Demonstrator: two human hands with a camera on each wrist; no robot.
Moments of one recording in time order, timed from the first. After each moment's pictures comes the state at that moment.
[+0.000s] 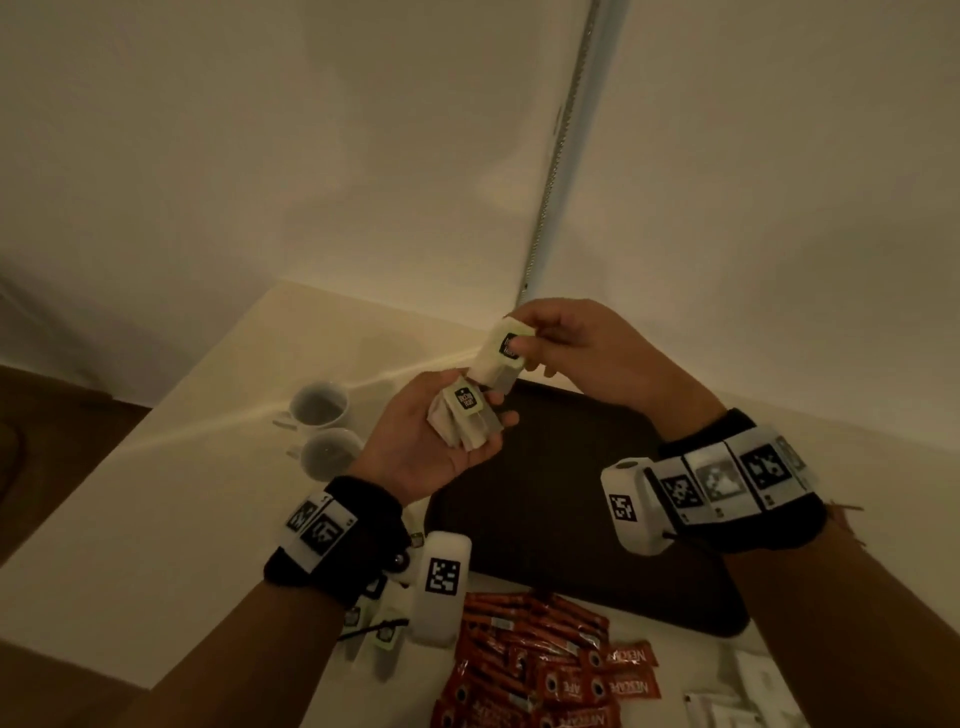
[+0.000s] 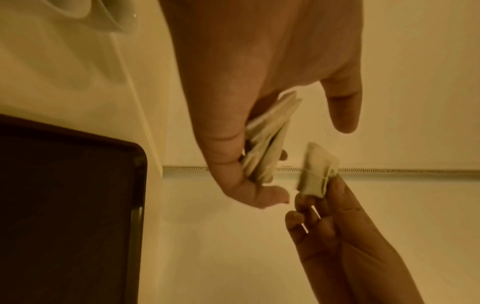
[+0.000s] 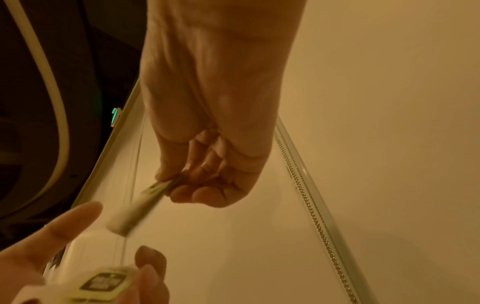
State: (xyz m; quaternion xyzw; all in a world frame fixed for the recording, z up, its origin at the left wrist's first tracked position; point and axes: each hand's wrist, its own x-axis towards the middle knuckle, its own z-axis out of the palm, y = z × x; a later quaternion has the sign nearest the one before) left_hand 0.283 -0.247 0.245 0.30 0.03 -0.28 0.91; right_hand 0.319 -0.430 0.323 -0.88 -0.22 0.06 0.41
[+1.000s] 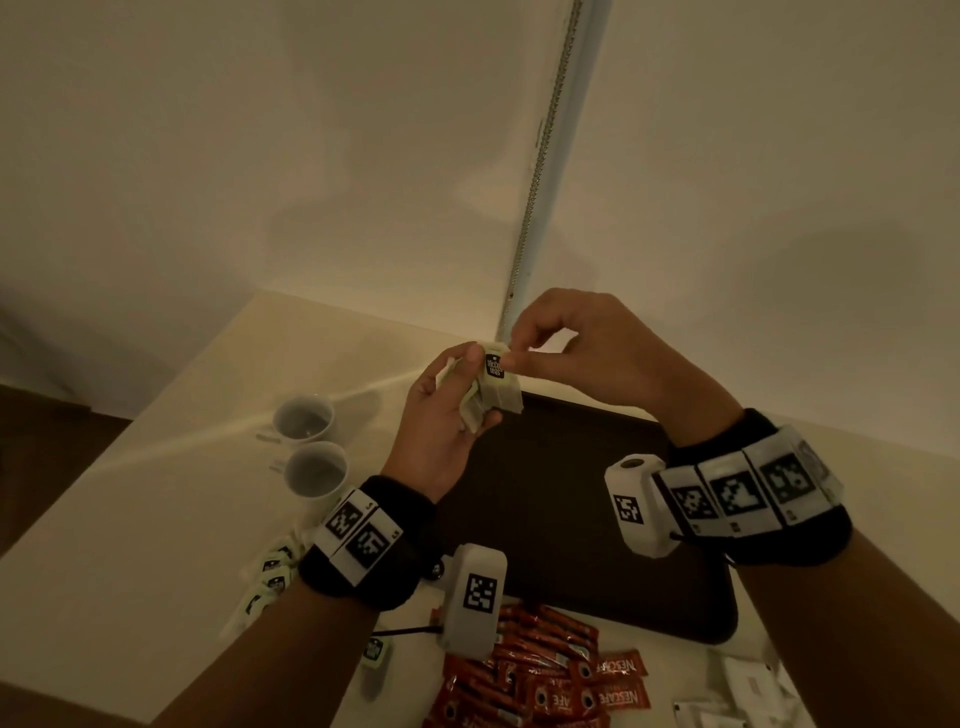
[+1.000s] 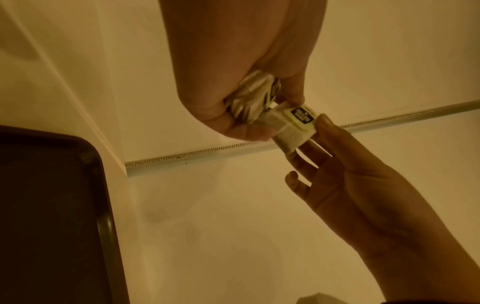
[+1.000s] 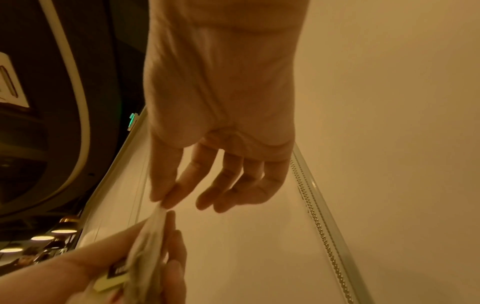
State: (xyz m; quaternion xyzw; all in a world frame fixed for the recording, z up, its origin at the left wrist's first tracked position) left_hand 0.289 -0.286 0.262 0.43 0.01 -0.09 0.90; right_hand 0.309 -0.437 0.349 -0.91 -0.22 0.00 0.34
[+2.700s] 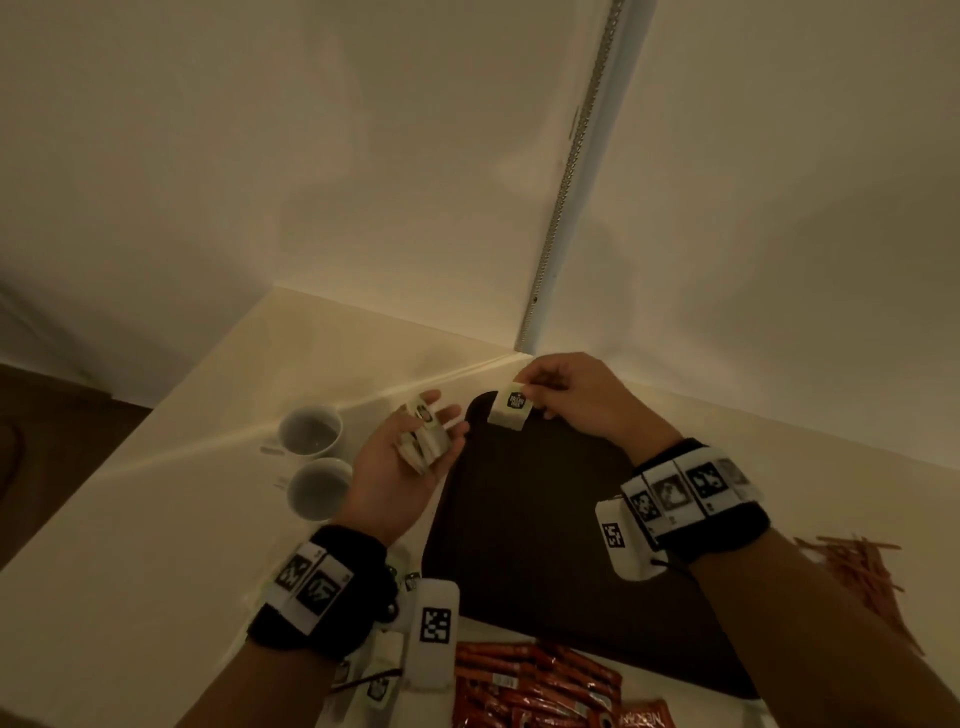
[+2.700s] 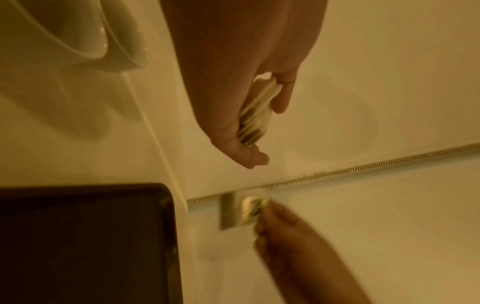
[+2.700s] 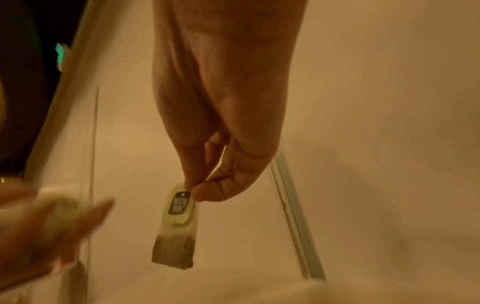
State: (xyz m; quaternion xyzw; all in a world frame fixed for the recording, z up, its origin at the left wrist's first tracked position) left_hand 0.316 -0.240 0.208 0.30 0.18 -0.13 0.93; right_hand 0.384 -0.441 0.248 -0.90 -0.09 0.12 0.42
